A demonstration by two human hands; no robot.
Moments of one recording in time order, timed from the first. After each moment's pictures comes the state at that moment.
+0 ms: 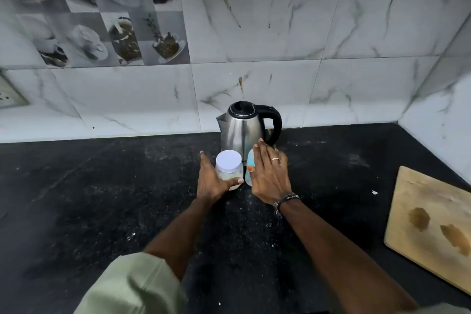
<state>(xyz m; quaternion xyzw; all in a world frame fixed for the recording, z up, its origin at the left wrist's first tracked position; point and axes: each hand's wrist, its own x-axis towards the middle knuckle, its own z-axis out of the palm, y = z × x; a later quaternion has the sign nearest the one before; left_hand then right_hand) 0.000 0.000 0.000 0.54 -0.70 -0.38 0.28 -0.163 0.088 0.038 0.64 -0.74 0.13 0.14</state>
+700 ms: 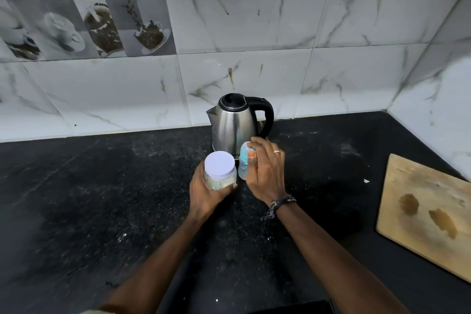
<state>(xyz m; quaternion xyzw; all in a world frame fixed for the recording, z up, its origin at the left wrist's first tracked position) 0.015 0.040 -0.010 0.47 -0.65 -0.41 0.42 -0.145 0.100 0.052 0.57 -0.67 0.45 0.12</state>
